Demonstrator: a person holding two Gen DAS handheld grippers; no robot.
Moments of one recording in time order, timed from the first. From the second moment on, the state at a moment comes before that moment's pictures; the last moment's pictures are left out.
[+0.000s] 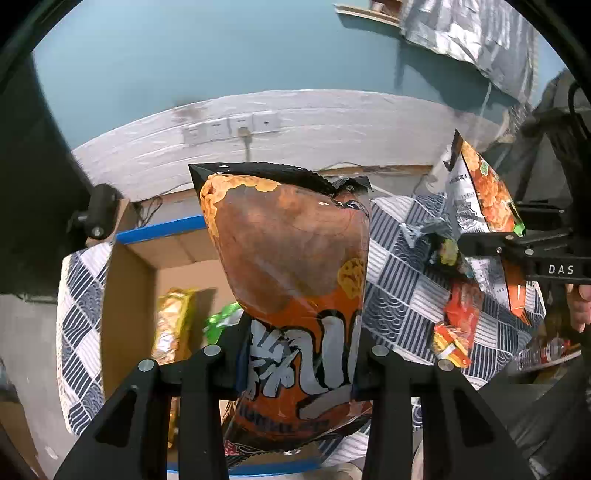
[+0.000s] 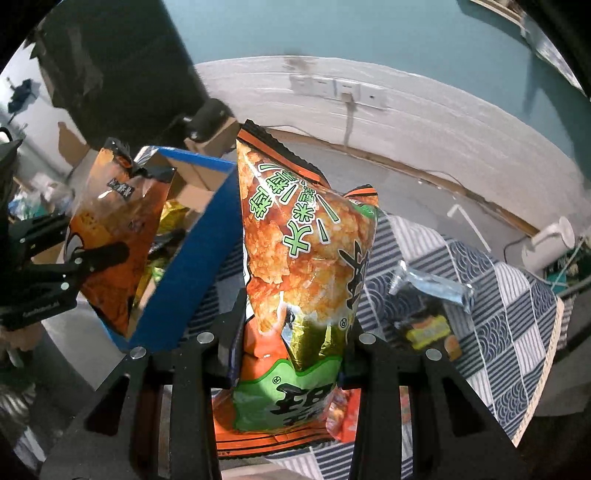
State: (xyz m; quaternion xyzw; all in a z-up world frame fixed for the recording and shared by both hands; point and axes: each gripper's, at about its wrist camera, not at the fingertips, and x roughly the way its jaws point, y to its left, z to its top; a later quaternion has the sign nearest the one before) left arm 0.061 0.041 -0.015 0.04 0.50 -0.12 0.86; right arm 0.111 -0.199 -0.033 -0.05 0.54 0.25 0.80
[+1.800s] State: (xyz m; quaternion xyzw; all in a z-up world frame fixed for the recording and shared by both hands) left arm 0.066 0.202 -0.062 0.03 0.52 0.01 0.85; right arm 0.149 0.011 -0.064 -0.08 0.56 0.33 0.75
